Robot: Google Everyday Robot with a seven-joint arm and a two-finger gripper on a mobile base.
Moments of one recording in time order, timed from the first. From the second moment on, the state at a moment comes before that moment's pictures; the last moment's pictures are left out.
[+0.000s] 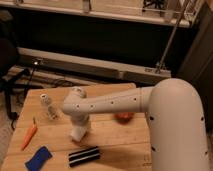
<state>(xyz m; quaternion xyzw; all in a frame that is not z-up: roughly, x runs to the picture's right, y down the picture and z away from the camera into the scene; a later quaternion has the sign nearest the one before) -0.134 0.207 0.803 -0.18 0.27 0.79 0.51</state>
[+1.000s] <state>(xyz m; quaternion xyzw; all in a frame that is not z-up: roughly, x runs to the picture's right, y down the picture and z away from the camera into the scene) -0.134 0.207 0.803 -0.18 0.27 0.79 0.51</state>
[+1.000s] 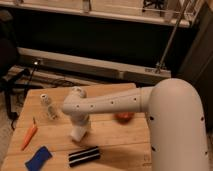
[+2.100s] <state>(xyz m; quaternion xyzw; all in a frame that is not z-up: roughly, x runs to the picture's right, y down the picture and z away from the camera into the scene) -0.137 0.199 0.789 -0.18 0.27 0.79 0.52</state>
